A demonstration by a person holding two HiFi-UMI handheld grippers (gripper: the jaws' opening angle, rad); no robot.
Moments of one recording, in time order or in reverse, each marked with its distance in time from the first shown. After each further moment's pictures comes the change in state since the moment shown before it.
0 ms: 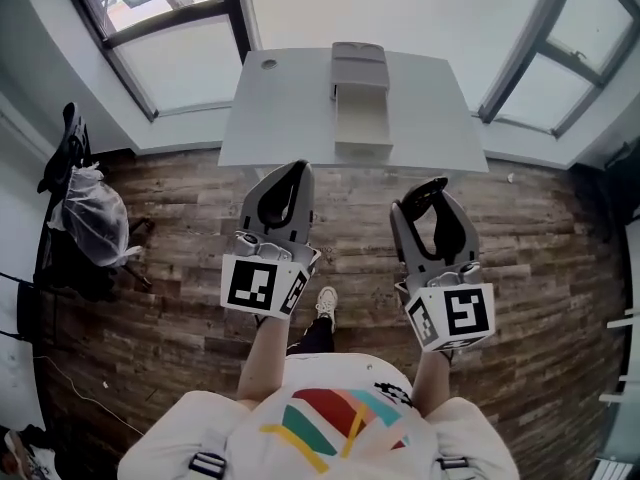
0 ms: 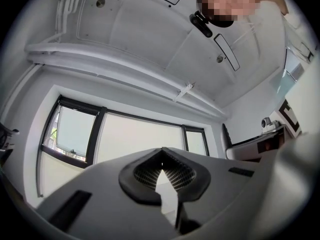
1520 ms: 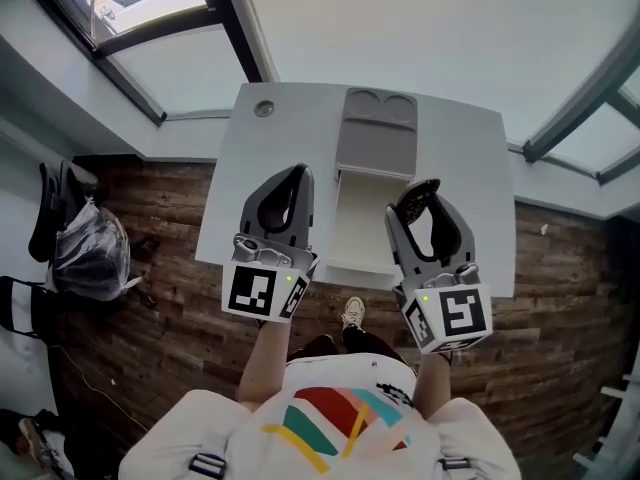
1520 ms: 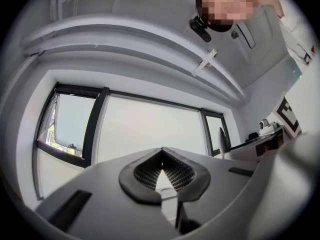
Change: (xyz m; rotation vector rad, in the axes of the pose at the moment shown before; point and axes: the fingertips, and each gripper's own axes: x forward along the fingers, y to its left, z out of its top) left arm 0.326 0.139 -0.127 0.031 0.099 0.121; right arm 0.344 -0.189 -0.066 0.106 0.106 0.152
